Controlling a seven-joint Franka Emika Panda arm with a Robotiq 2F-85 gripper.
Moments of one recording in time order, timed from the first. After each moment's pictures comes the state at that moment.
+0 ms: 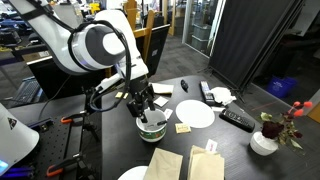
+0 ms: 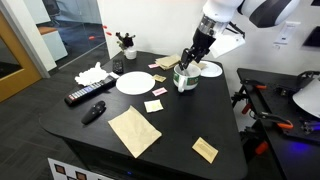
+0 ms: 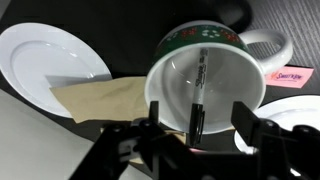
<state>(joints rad) -0.07 0.13 -0.10 -2.59 -1.01 2.85 1.49</state>
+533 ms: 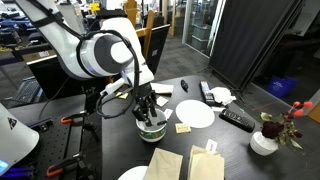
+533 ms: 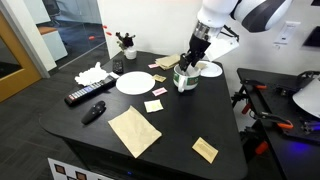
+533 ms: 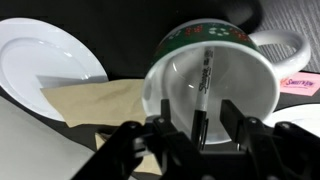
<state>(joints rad) -0.09 0.21 -0.10 -2.55 -1.00 2.87 1.45</state>
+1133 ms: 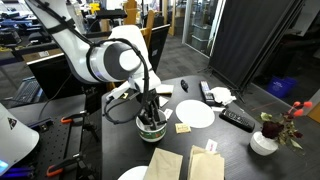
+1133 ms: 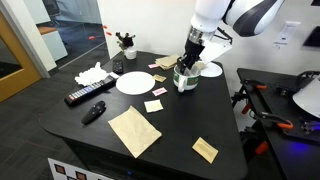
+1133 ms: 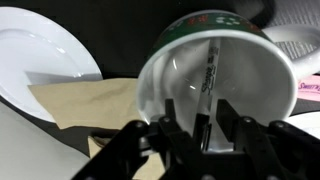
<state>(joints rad) -0.10 0.29 -0.10 -2.49 -0.96 2.87 1.39</state>
